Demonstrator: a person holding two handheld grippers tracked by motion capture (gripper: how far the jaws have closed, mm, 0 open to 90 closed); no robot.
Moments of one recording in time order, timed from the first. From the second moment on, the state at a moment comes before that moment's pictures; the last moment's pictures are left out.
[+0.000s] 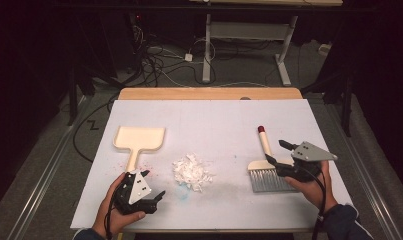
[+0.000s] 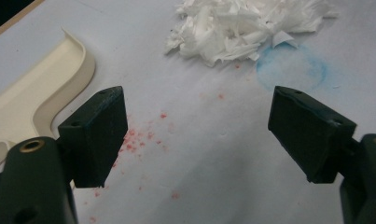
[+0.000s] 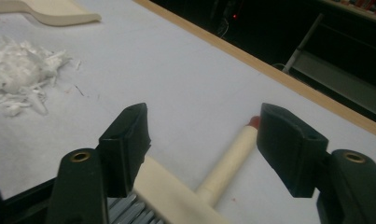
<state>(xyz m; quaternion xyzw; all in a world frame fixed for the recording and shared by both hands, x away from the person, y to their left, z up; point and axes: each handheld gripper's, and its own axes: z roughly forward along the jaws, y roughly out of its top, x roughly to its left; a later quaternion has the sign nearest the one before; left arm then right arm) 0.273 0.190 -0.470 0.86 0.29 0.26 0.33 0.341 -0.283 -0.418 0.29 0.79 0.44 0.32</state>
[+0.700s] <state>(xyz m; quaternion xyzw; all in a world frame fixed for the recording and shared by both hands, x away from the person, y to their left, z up) 0.270 0.189 -0.470 0.85 0.29 0.28 0.34 0.308 -0.283 -0.442 0.31 0.79 0.40 0.35</state>
